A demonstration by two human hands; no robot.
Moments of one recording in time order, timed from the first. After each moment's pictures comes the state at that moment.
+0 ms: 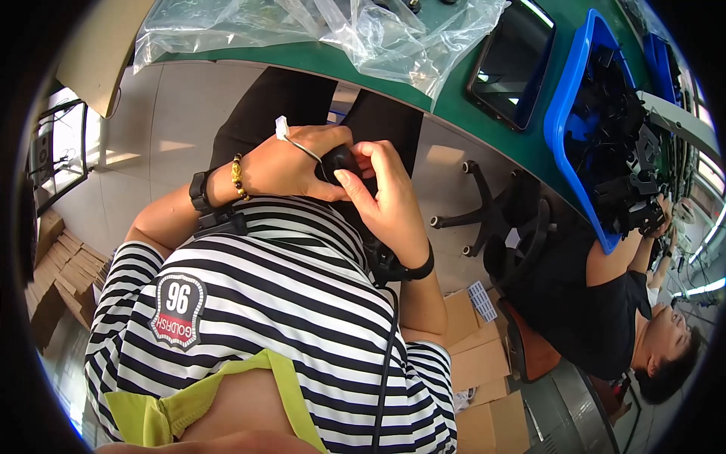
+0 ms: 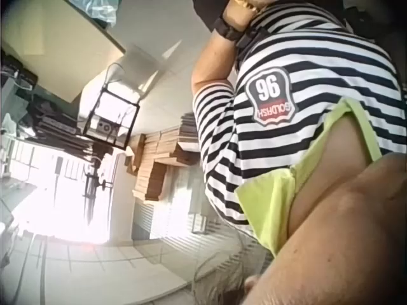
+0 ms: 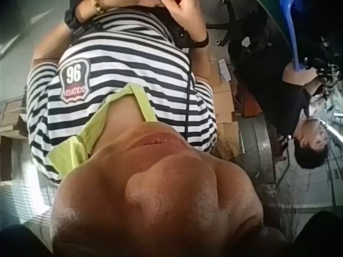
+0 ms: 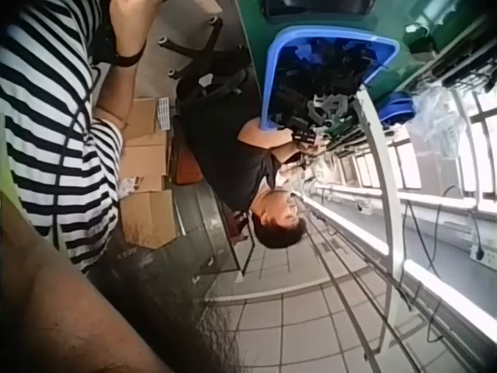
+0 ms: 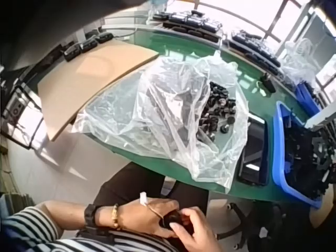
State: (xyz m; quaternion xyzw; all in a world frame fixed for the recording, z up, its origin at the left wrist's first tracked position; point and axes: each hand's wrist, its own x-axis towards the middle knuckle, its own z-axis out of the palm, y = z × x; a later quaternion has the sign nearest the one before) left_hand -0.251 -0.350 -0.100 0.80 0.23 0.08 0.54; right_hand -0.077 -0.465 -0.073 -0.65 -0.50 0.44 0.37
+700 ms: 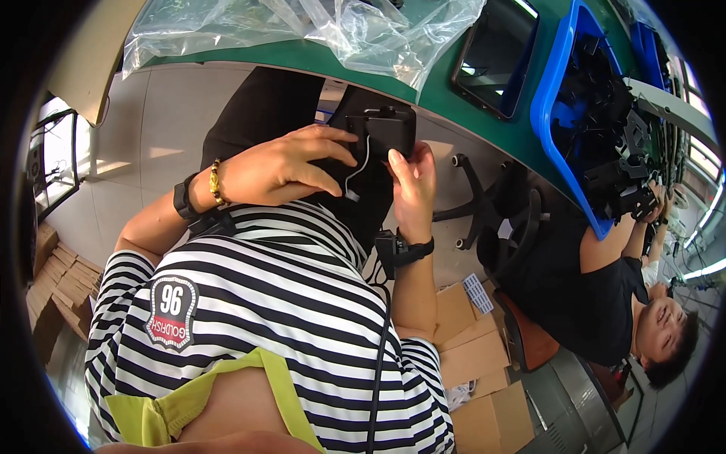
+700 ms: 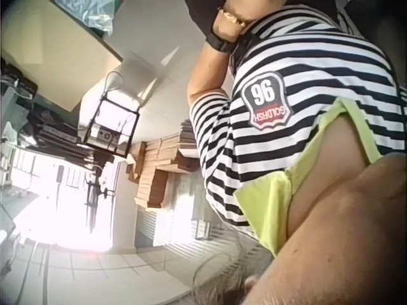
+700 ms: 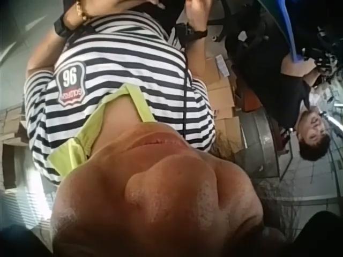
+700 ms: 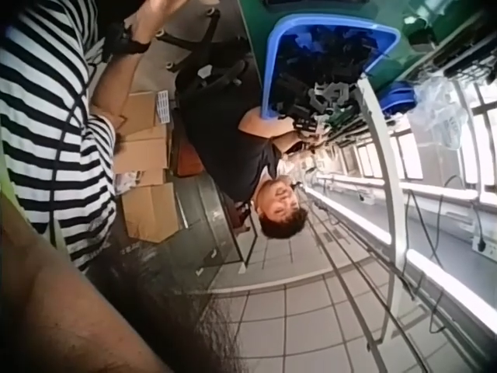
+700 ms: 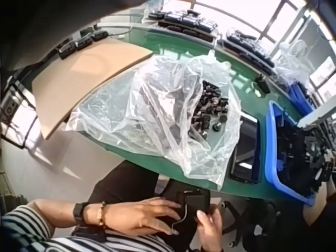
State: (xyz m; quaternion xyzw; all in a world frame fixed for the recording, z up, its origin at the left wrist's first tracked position) left_hand -0.258 -0.339 -0.110 0.86 0.02 0.18 0.48; right_hand -0.032 -0.492 -0.129 -0.58 -0.17 0.53 0.59
